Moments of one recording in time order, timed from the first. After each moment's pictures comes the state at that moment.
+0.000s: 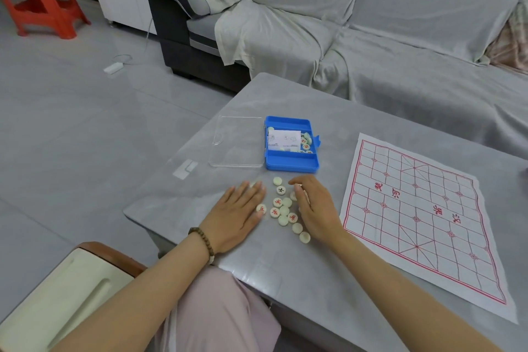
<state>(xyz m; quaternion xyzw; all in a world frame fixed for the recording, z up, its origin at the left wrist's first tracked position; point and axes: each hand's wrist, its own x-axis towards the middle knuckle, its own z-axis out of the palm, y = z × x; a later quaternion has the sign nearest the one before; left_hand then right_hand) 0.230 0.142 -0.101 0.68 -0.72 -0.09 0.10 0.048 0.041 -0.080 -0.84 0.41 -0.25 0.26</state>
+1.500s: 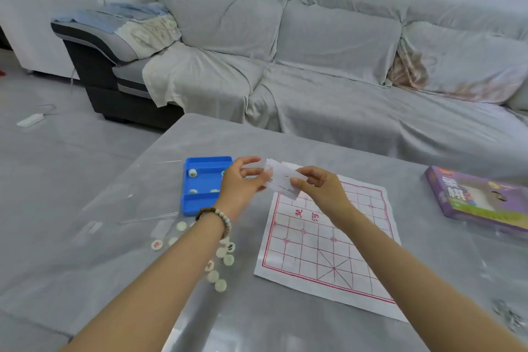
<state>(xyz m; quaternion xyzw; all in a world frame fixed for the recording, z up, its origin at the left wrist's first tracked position) 0.091 -0.006 0.022 0.55 -0.37 -0.45 0.60 -0.078 -0.048 0.026 -0.65 0.47 -0.36 0.47</state>
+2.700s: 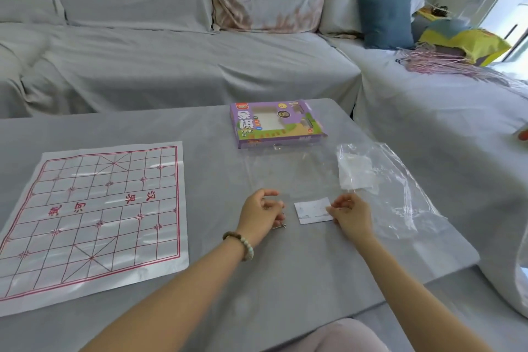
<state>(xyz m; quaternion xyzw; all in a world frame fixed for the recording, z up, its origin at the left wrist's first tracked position) -0.374 0.010 -0.054 0.50 -0.50 -0.61 0.35 -0.579 0.051 -0.071 -0.34 0.78 -0.43 0.28</state>
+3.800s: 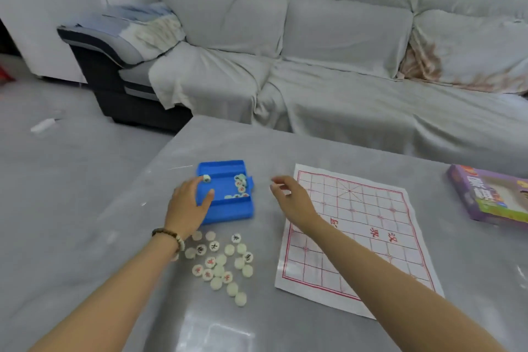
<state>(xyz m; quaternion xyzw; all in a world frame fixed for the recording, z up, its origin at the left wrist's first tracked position) 0.225 0.002 -0.062 0.77 -0.54 -0.12 0.33 0.000 -0.075 -0.044 -0.73 0.49 -0.30 0.37</state>
